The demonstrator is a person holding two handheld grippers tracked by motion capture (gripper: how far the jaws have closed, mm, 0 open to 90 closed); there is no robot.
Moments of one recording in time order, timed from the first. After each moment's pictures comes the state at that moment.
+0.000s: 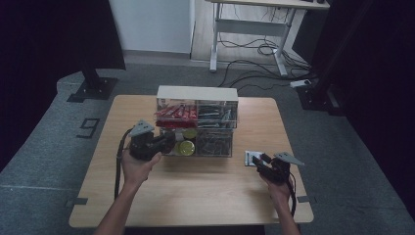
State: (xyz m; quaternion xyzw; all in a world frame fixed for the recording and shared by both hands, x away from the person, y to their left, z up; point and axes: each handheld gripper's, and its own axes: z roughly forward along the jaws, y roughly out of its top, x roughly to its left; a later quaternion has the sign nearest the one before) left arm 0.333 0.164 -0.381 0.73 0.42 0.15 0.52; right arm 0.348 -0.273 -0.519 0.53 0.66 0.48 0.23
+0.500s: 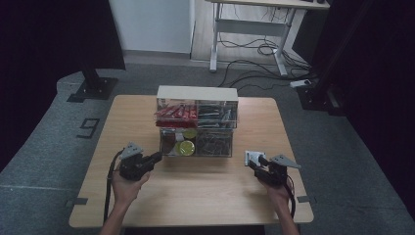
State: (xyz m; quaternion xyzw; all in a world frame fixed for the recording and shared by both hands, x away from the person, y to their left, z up) left arm 0.313 0.198 -0.453 0.73 0.46 0.15 0.48; right arm 0.340 -0.266 -0.523 0.49 0.69 0.48 0.22
